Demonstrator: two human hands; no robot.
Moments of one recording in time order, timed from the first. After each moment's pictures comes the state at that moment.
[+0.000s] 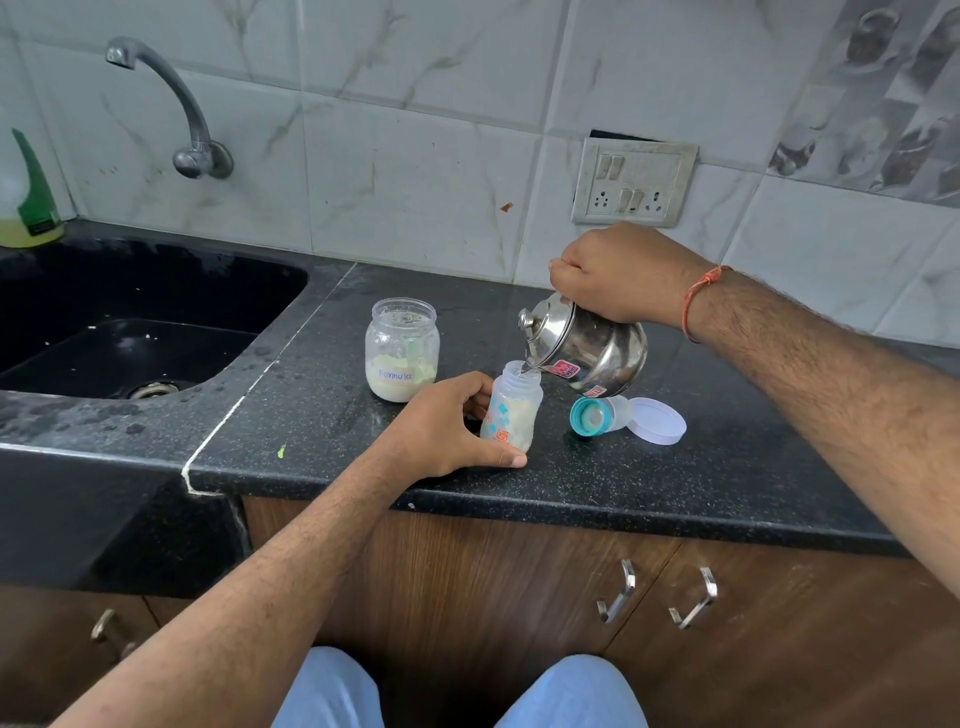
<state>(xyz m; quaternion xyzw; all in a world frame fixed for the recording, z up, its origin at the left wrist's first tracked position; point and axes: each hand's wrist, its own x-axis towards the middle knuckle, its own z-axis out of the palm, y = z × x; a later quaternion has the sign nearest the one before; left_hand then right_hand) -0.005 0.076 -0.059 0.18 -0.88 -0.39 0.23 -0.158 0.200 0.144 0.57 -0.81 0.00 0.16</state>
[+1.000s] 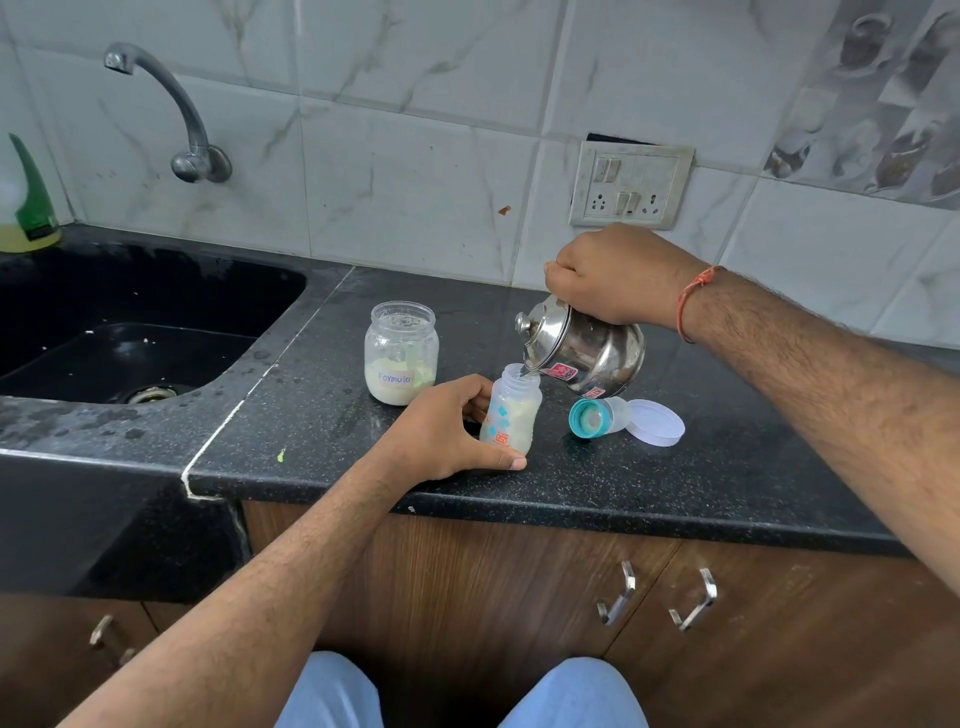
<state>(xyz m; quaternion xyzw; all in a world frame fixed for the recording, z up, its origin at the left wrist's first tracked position) -0.005 0.076 -0.059 0.18 -0.88 -0.38 0.22 -0.157 0.198 0.145 0.57 -0.80 -0.01 0.16</state>
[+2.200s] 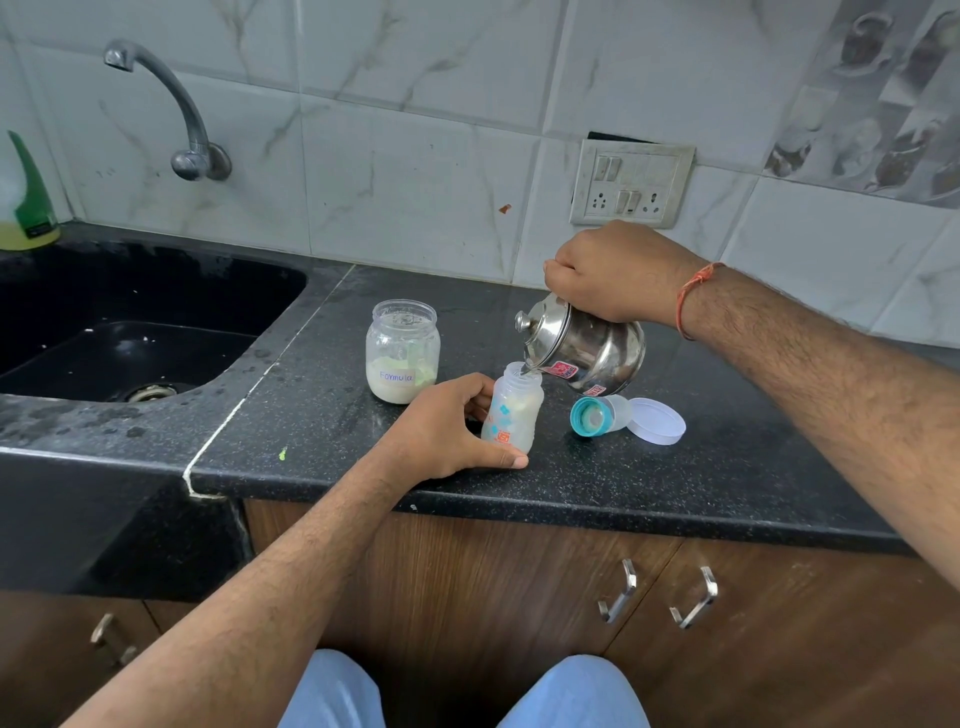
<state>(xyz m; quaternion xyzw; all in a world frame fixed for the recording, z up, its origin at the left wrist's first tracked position) -0.005 0.076 -0.060 0.18 -0.87 -0.40 0.23 -0.154 0.196 0.145 0.58 -0.80 -0.01 0.17</state>
